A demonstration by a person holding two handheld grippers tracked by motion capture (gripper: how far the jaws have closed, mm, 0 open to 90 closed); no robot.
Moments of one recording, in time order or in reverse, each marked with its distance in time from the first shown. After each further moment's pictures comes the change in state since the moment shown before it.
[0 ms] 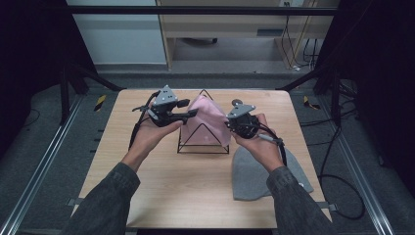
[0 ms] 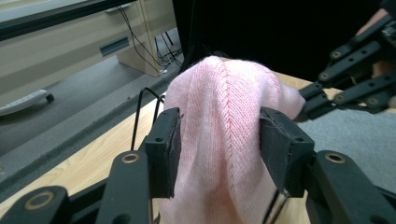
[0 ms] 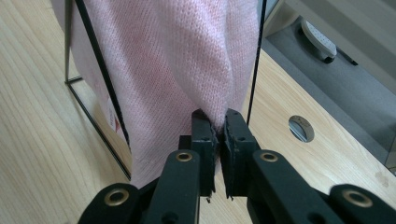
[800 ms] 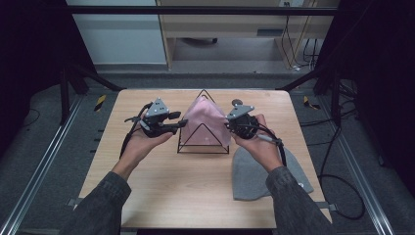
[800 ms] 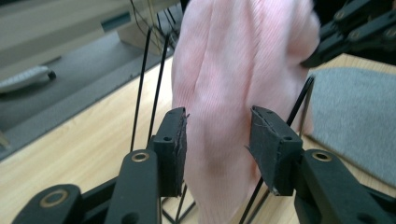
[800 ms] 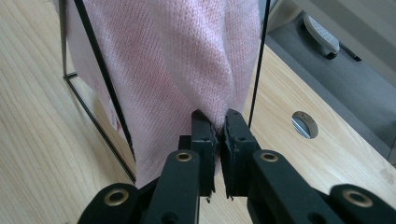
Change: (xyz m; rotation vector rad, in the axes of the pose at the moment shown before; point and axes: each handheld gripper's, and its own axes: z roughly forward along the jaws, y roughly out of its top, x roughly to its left) left arm 0.008 -0.044 -0.006 0.102 0.010 -0.017; right arm 0.001 -0.003 0.005 0.016 0.005 0.005
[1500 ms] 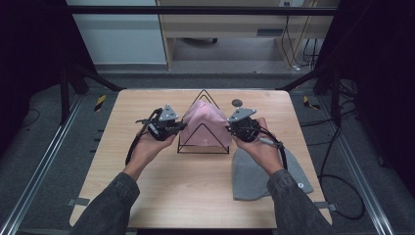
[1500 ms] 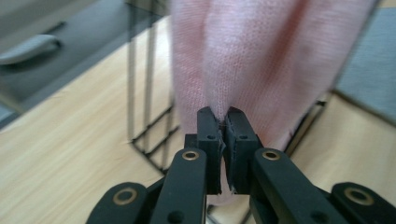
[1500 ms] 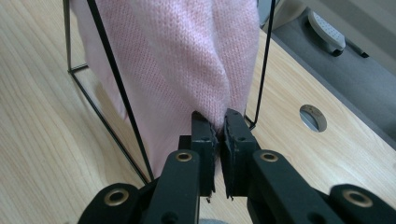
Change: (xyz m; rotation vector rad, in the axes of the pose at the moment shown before) left arm -0.002 -0.015 0.021 0.134 0.088 0.045; right arm 0.002 -0.011 0.001 -0.003 0.014 0.016
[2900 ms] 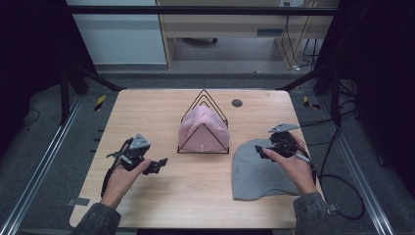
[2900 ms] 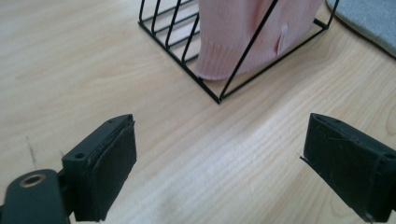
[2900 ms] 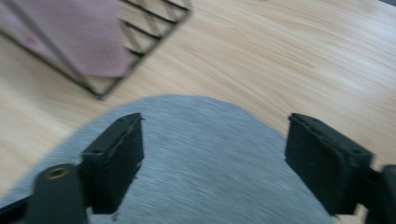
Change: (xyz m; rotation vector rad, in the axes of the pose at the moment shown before) left arm -0.019 -0.098 -0.055 0.100 -0.011 -0.233; right arm -0.045 -0.113 -0.036 0.121 -0.096 0.366
